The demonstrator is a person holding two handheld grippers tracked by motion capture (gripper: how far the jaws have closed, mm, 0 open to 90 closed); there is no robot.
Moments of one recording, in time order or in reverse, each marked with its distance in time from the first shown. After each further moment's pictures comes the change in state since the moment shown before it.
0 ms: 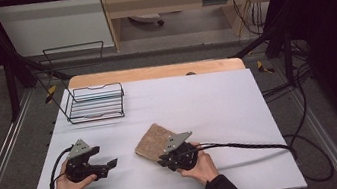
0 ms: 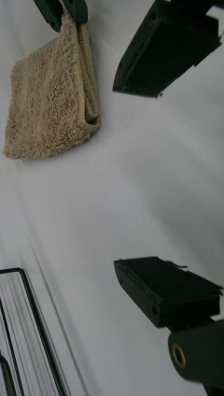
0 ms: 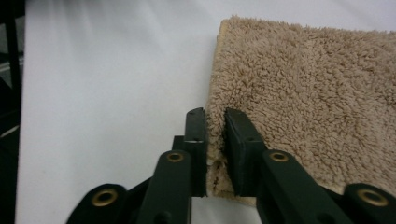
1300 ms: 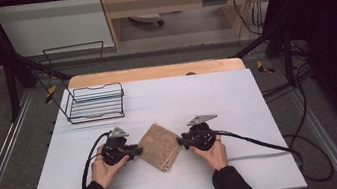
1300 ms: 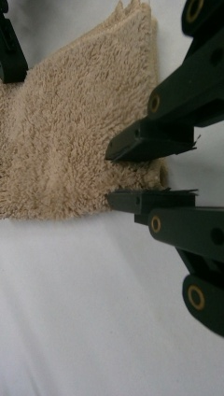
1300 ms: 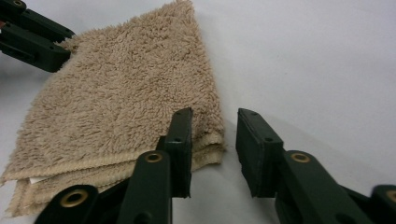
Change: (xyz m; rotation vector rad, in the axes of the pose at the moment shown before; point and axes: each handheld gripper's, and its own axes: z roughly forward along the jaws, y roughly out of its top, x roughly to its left) left arm -0.032 0.040 0.083 0.189 -0.124 -0.021; right arm -0.066 -0.032 -0.018 -0.063 -0.229 0.407
